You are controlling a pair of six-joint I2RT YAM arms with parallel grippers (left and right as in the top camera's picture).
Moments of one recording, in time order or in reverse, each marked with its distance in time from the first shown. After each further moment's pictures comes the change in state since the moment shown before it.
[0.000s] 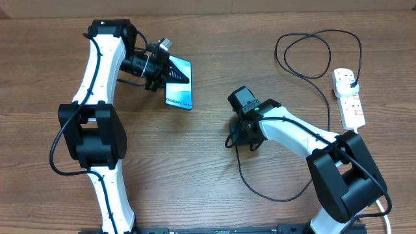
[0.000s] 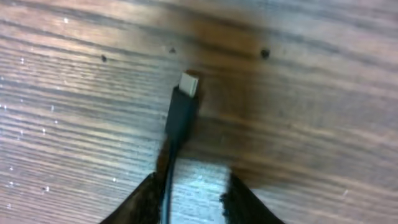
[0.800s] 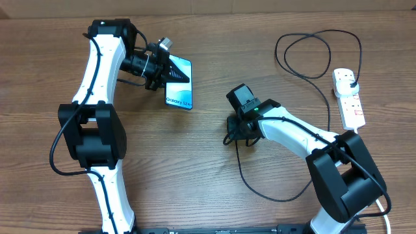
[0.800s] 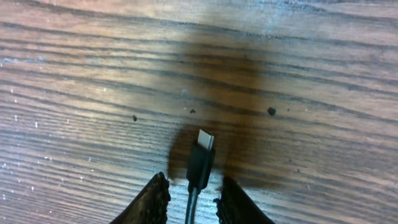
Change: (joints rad) left arm 0.000 0.000 0.000 0.012 0.003 0.000; right arm 0.002 0.002 -0.001 0.114 0.020 0.068
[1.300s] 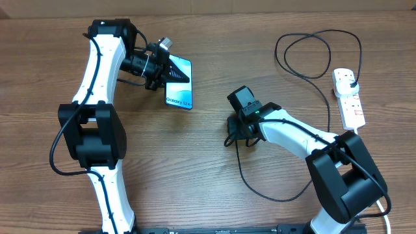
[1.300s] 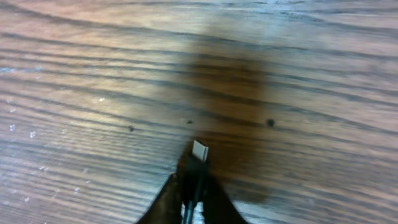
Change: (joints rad) left arm 0.000 0.000 0.000 0.000 0.000 0.000; right arm 0.000 -0.004 -0.040 0.067 0.007 0.002
